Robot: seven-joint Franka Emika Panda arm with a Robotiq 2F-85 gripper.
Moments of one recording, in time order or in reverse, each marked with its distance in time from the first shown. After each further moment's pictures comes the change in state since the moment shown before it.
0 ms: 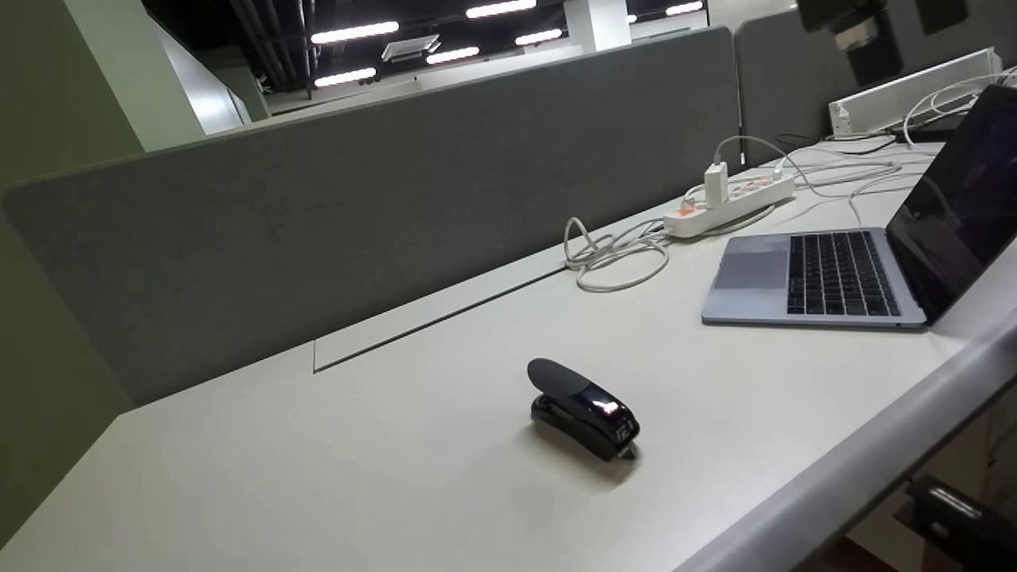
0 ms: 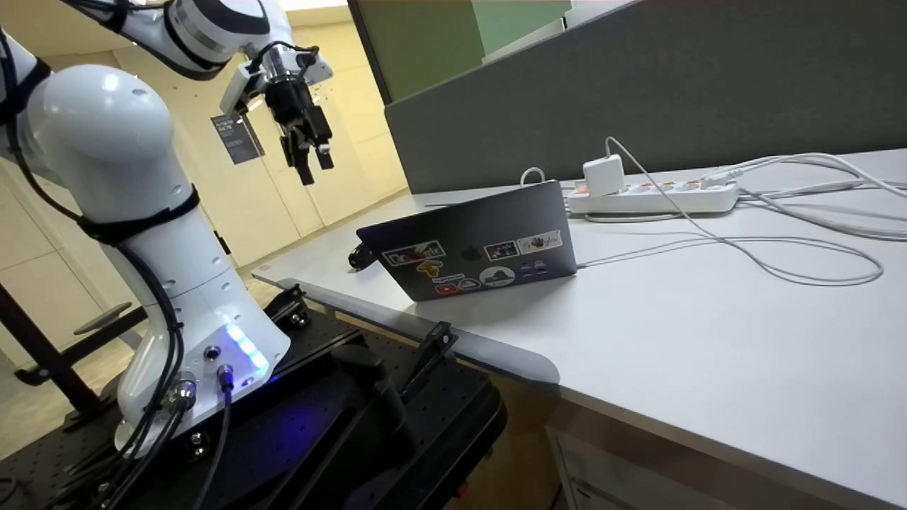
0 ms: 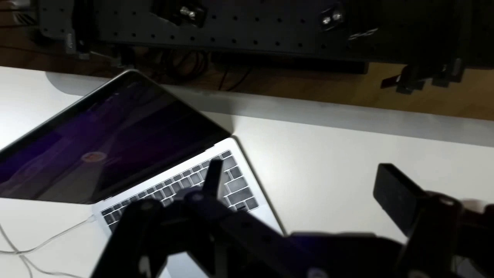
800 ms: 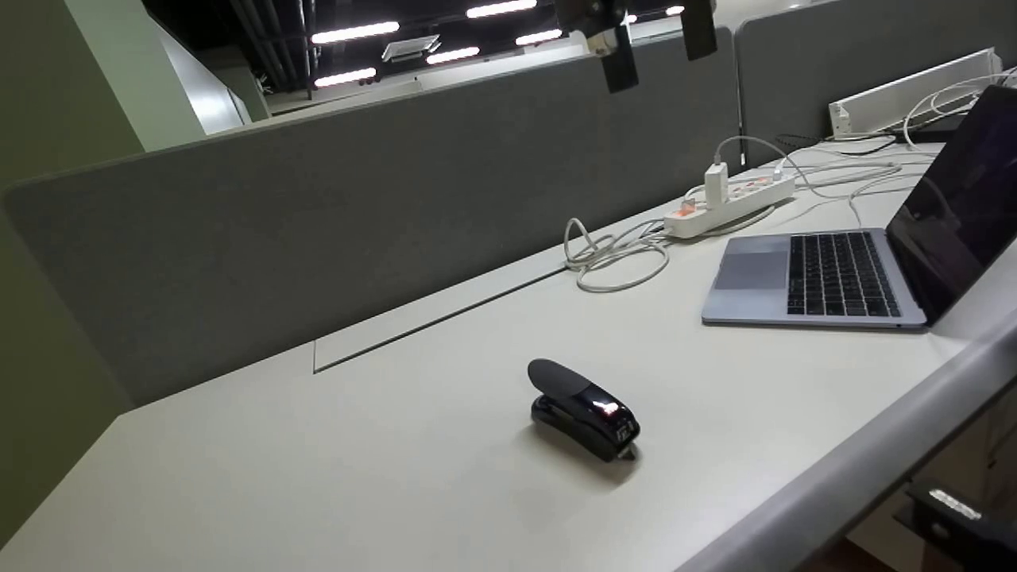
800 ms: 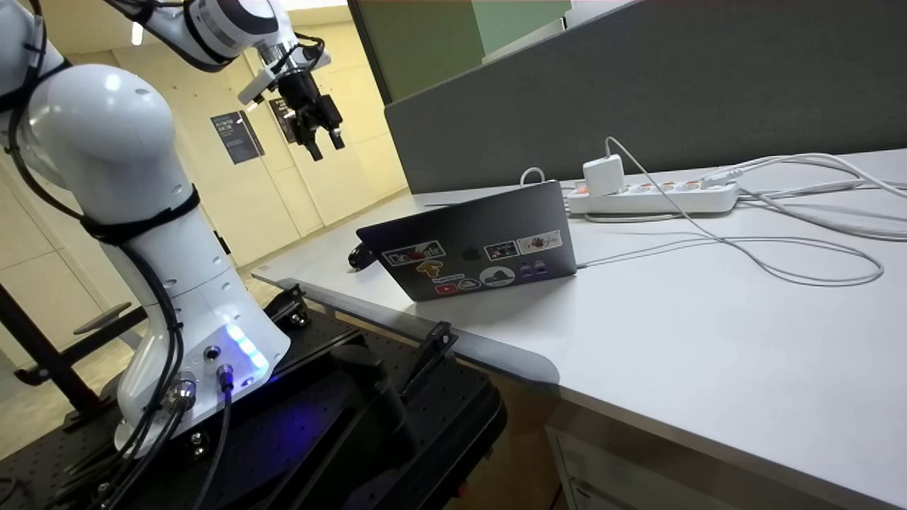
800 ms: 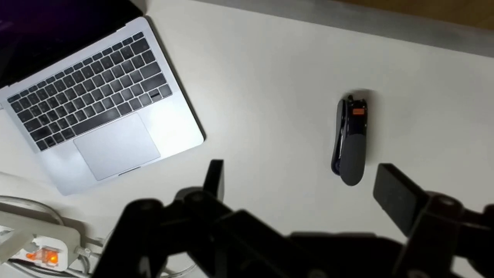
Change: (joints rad) arm 0.030 0.246 0.107 0.258 0.067 0.185 0.042
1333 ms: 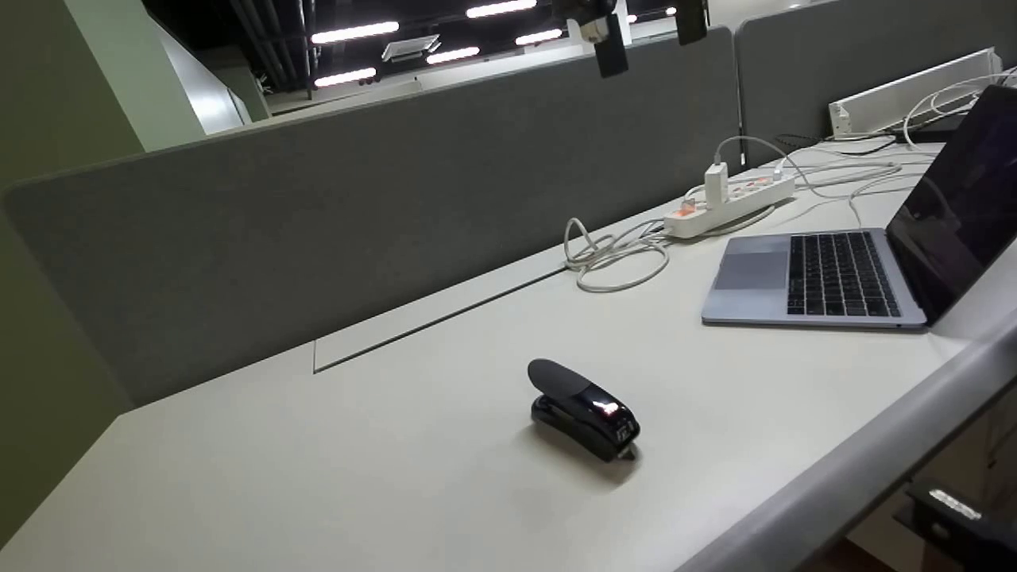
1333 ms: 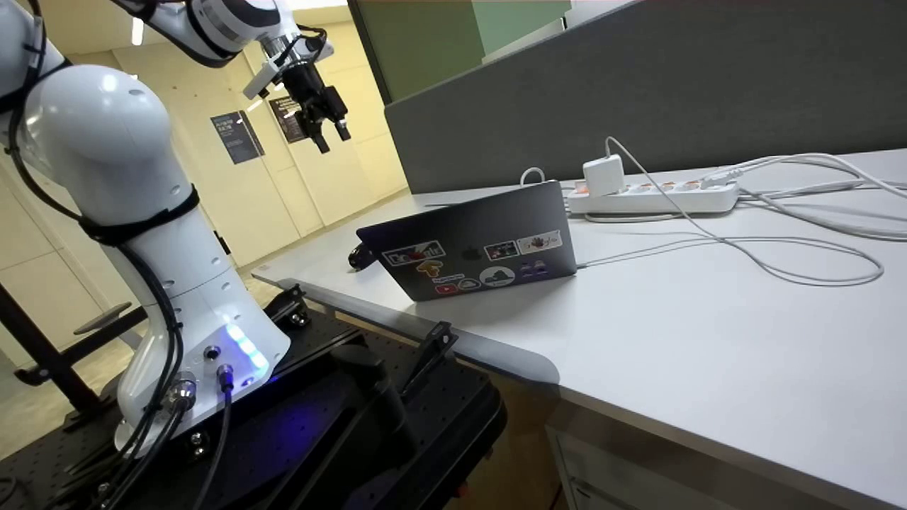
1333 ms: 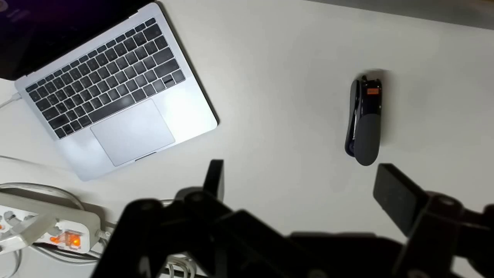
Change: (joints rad) arm -0.050 -0.004 0.018 0.024 -0.034 0.009 0.017
